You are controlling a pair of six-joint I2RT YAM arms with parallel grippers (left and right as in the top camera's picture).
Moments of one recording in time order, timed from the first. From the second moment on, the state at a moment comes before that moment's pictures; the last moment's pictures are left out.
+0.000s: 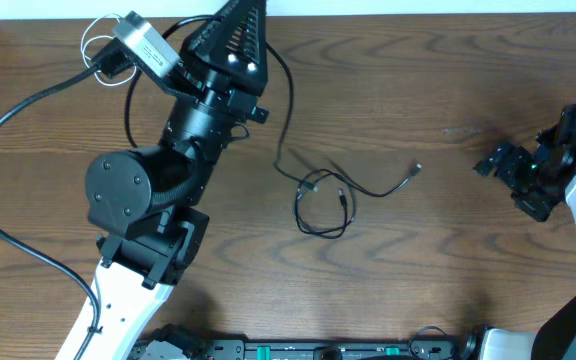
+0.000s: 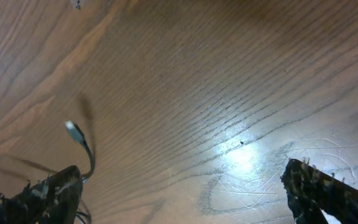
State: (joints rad) left arm -0.46 1.11 1.19 0.48 0.07 -0.68; right arm -0.32 1.51 1.10 -0.92 -0.23 0.41
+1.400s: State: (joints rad) left arm -0.07 1.28 1.19 -0.18 -0.26 -0.22; right arm -0.32 1.51 1.10 -0.92 -0.23 0.41
